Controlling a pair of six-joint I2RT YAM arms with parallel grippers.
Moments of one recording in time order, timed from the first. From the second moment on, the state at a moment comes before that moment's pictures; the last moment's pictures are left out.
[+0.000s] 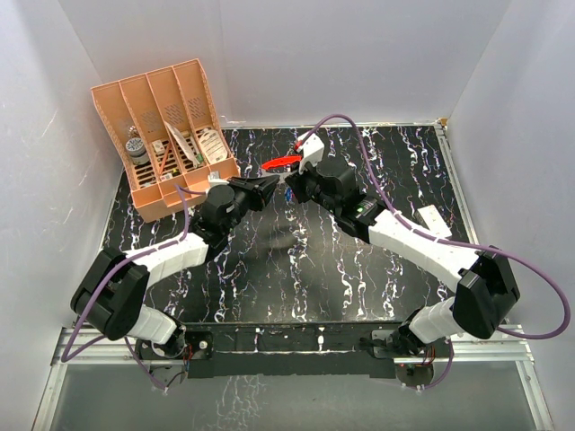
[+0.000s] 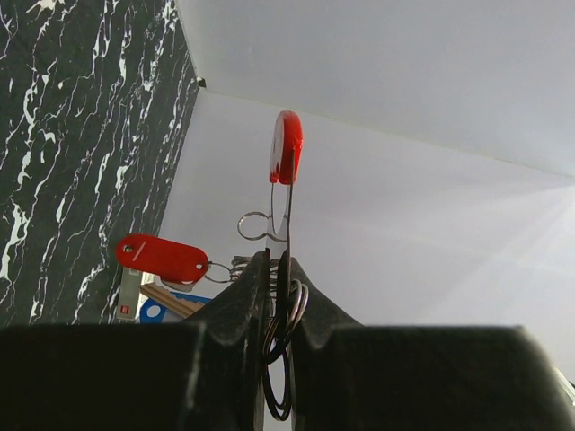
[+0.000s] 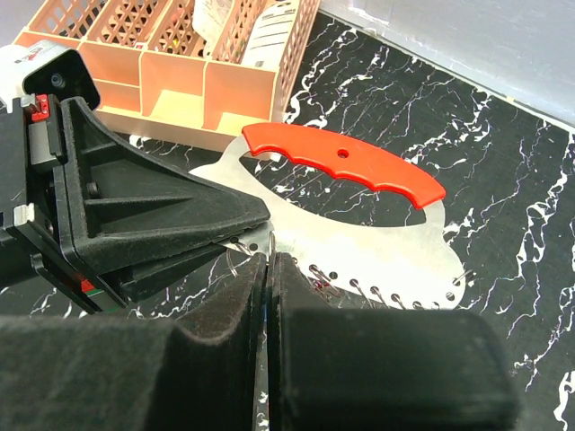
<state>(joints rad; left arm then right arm) -0.58 1.43 0.69 0.61 -0.07 -1.72 0.74 1.42 1.12 0.05 0.08 0.05</state>
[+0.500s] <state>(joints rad) -0.58 1.41 0.67 0.65 -0.09 -1.70 0.74 1.47 1.27 -0.14 0.06 0.11</state>
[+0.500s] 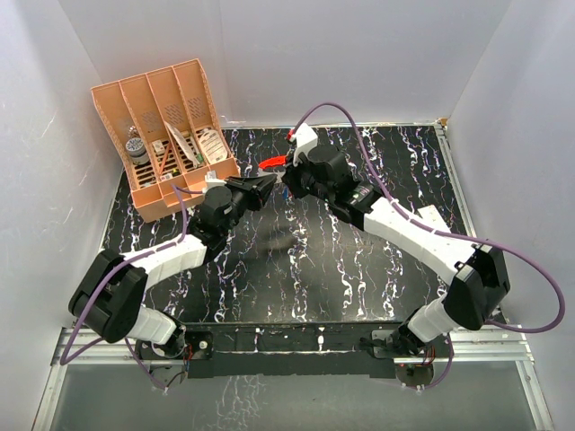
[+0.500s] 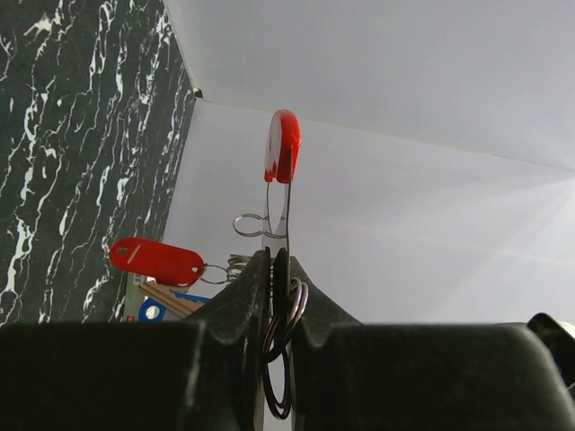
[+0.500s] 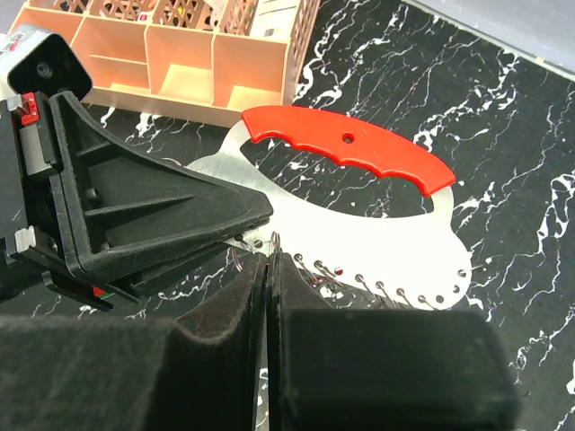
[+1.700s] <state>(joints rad) -0.58 1.39 0.59 0.79 -0.15 -1.65 0.74 1.53 1.39 -0.27 0.05 0.16</state>
